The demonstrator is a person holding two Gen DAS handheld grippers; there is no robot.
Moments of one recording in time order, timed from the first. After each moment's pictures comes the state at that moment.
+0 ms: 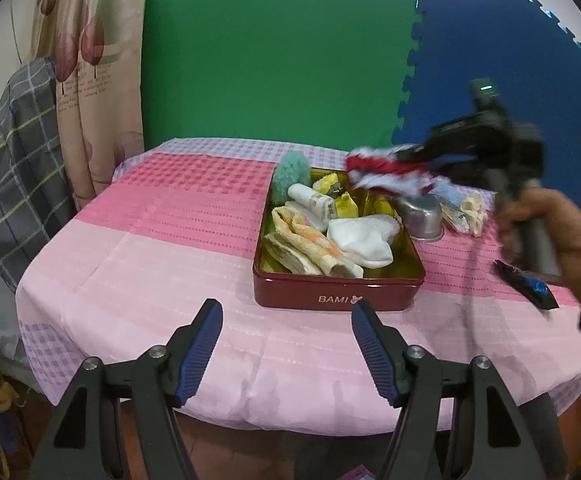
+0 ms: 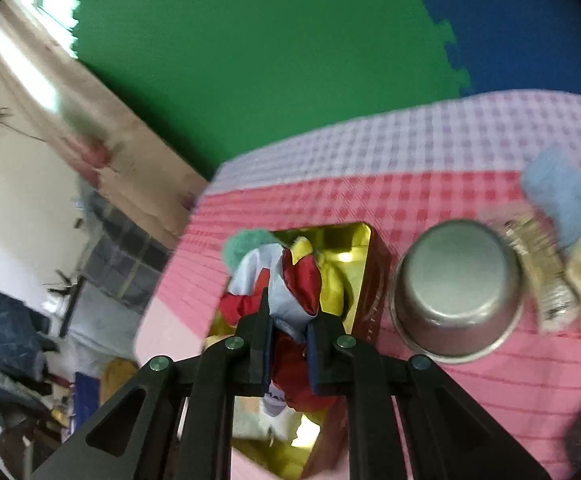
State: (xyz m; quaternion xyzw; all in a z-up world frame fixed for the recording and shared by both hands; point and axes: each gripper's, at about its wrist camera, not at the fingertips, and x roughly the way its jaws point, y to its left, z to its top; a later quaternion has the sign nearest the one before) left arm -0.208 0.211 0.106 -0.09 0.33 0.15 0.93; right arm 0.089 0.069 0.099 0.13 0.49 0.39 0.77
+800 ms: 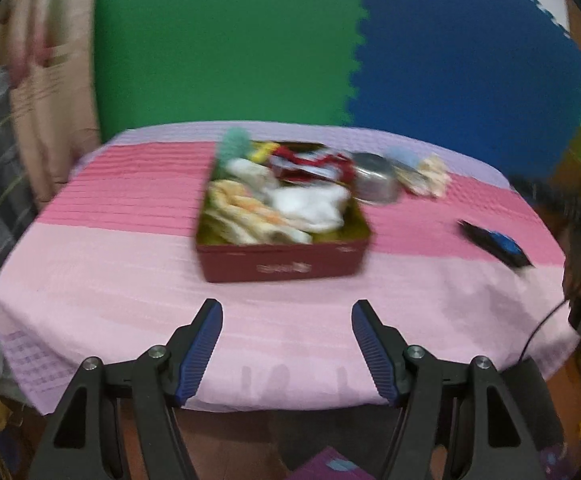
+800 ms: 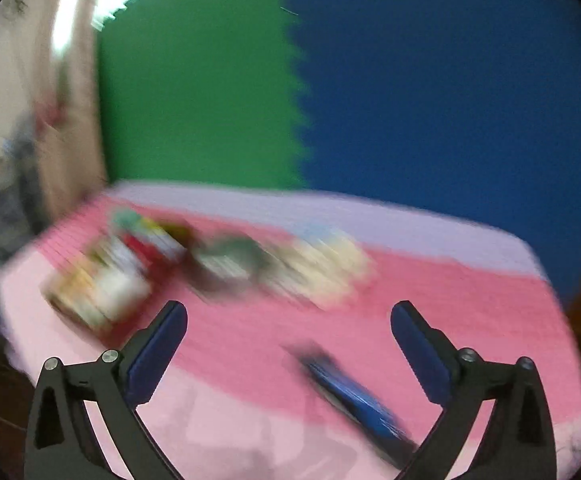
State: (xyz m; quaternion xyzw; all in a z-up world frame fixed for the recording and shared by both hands) left arm -0.195 0.173 0.094 -0.07 0.37 0.06 0.92; right arm -0.050 -0.136 0.125 -0.08 0.30 0.20 0.93
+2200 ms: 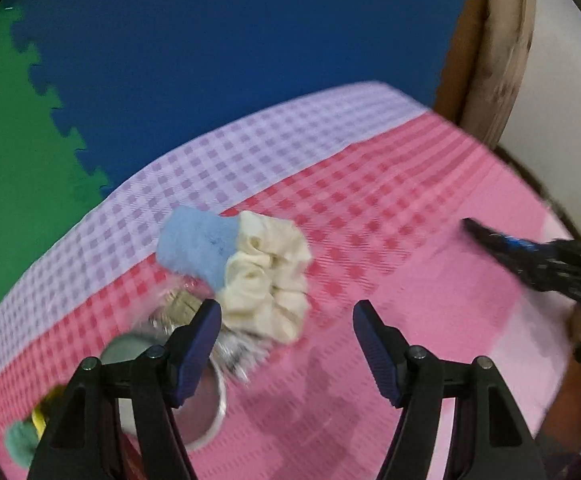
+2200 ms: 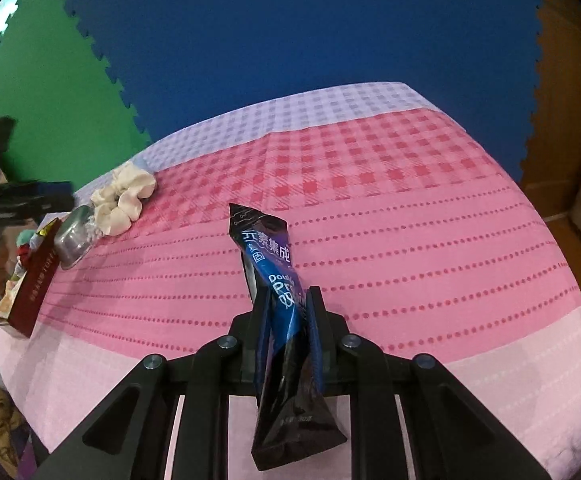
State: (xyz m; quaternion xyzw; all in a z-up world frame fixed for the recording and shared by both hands) left arm 0.155 -0.022 0.092 0.15 0.46 -0.19 0.85; right arm 0.011 -0.349 0.038 0.08 0.41 0.12 0.90
